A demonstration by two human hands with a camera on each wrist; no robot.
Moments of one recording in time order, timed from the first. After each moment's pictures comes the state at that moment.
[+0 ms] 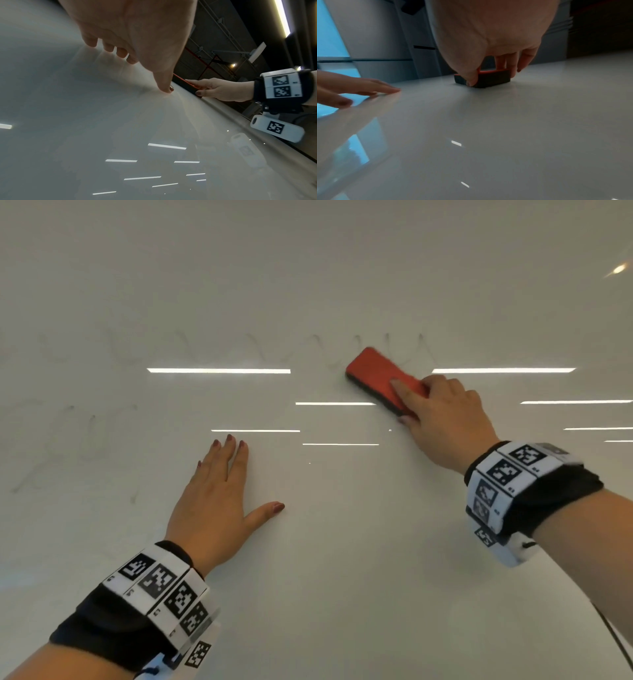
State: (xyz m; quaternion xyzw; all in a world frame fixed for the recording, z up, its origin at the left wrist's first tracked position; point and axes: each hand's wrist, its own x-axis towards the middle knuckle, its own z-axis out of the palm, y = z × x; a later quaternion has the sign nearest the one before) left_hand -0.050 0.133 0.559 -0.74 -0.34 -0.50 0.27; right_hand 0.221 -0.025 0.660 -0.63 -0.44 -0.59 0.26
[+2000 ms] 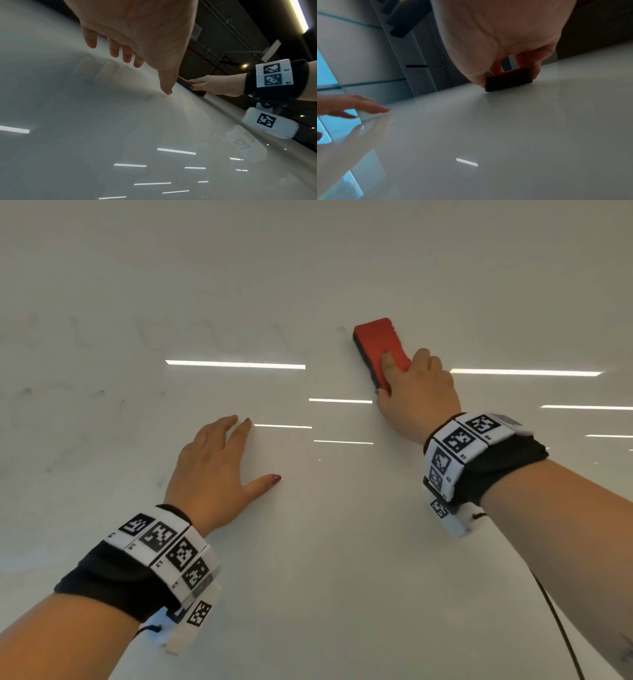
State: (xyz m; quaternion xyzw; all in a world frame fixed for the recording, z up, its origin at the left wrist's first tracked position) left_hand -0.081 0.141 0.577 -0.71 -0.35 -0.55 0.27; right_hand 0.158 0.015 0.686 -0.63 -0.42 -0.59 0.28
